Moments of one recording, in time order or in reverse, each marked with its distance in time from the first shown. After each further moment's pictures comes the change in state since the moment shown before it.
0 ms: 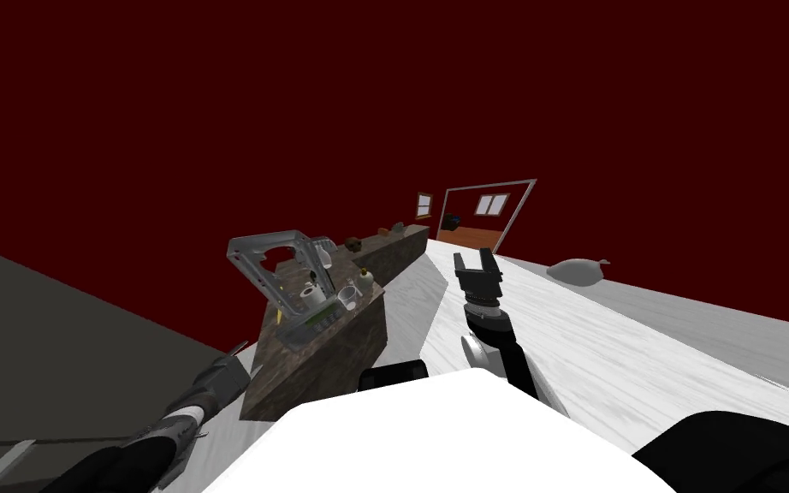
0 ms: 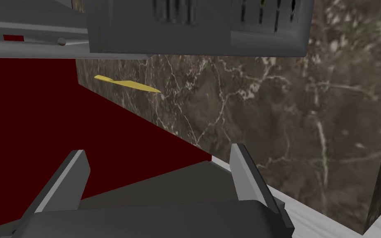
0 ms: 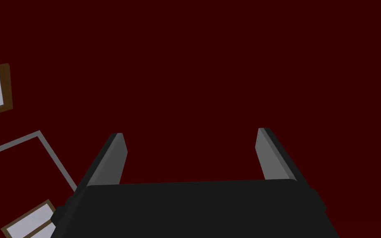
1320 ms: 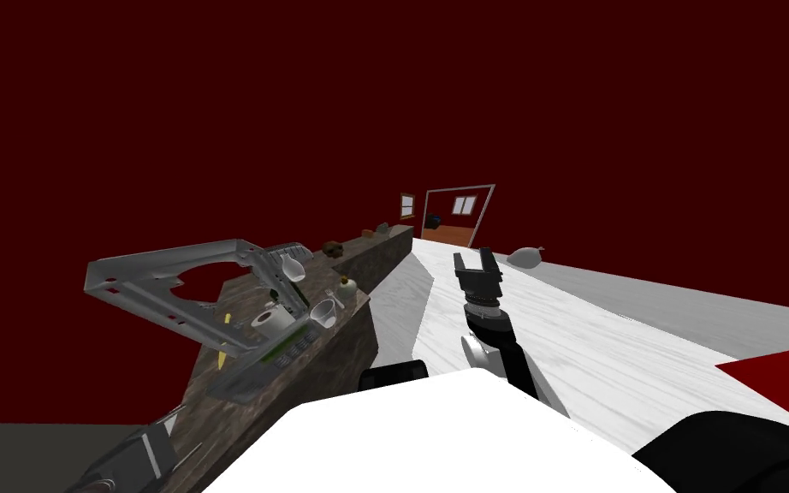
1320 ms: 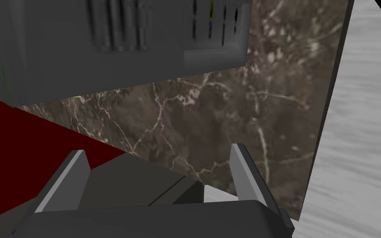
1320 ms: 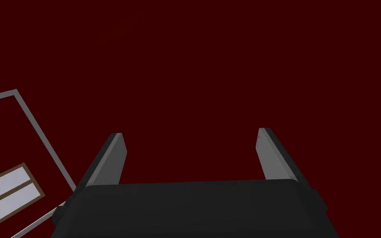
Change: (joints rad) left arm 0.121 0.062 0.187 0.033 0.224 0.353 0.097; right arm 0.000 0.000 0.000 0.000 0.000 0.000 0.000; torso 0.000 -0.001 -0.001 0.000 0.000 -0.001
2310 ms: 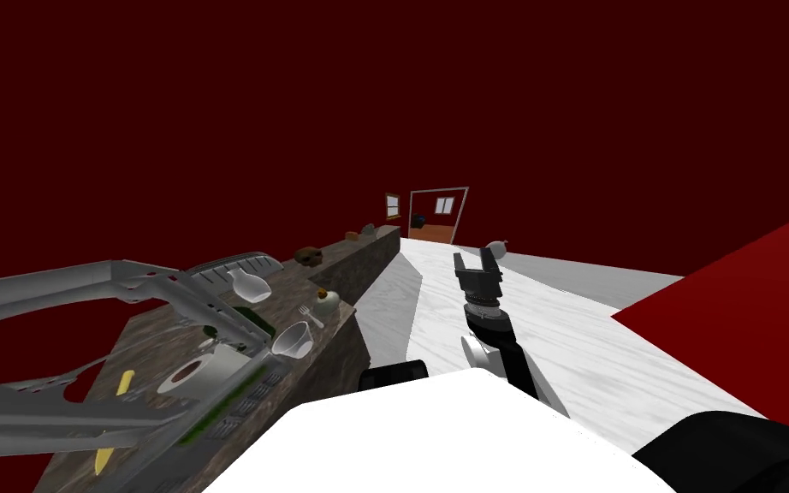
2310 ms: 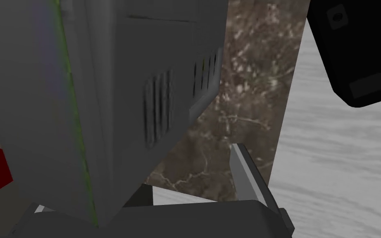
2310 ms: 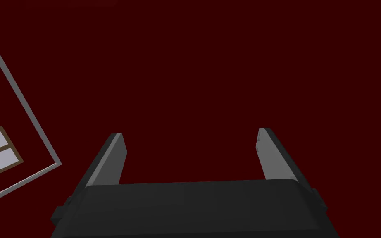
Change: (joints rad) left arm 0.113 0.045 0.173 0.027 0.210 0.318 0.090; right arm 0.000 0.000 0.000 0.000 0.000 0.000 0.000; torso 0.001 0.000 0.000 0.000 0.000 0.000
